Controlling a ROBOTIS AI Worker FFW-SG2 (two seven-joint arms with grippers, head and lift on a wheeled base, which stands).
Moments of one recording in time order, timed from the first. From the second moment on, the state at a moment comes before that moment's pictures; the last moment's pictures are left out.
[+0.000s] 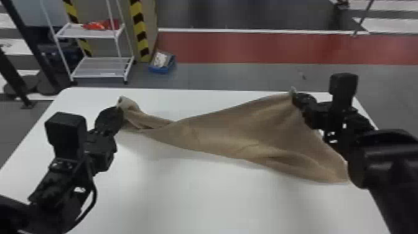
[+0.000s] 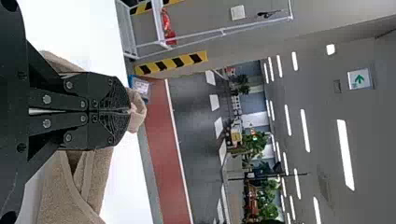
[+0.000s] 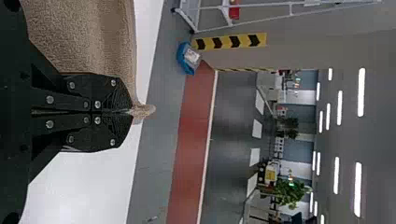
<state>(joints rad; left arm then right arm) 0.30 0.40 -0.09 -2.16 0.21 0.37 0.20 -0.23 -0.27 0.03 -1.51 -0.18 0.44 0.17</state>
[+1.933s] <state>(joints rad) 0.06 0.32 -0.33 -1.87 0.08 0.38 0.19 0.09 -0.35 -0.32 -1.79 -0.45 0.39 0.17</state>
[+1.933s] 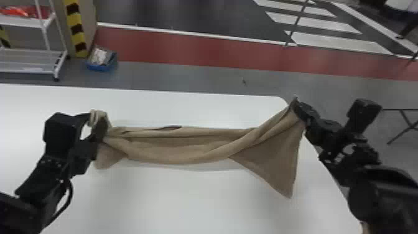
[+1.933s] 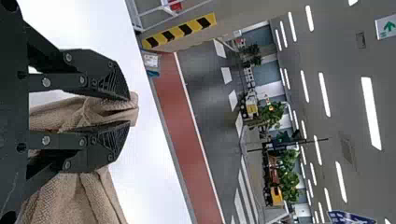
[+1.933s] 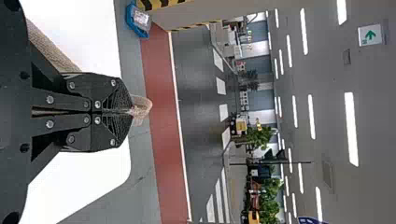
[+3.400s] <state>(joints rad) 0.23 0.30 -0.33 -1.91 0.09 0.35 0.11 0.08 -0.34 -0.29 -1.77 -0.45 0.37 0.17</state>
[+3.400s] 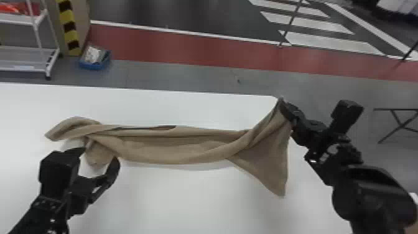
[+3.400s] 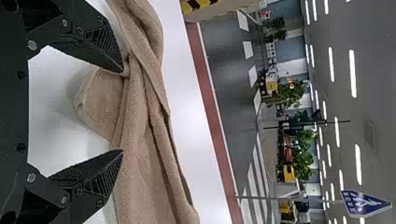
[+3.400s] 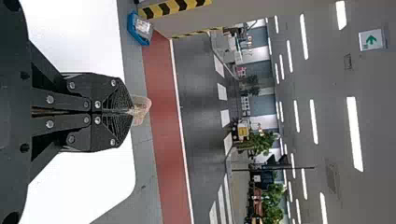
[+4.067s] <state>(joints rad) 0.21 0.30 -0.32 -1.86 0.06 0.39 0.12 0.09 -0.34 -0.29 -1.77 -0.45 0.35 0.17</state>
